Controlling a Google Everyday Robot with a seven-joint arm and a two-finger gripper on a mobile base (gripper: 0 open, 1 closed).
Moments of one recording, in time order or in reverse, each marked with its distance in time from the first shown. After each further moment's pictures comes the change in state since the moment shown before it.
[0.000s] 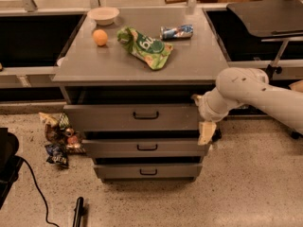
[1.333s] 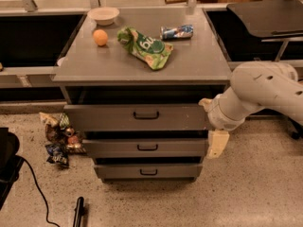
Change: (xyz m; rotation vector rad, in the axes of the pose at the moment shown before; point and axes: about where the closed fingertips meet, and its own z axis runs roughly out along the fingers) arm -0.026 0.063 -0.087 -0.057 0.020 0.059
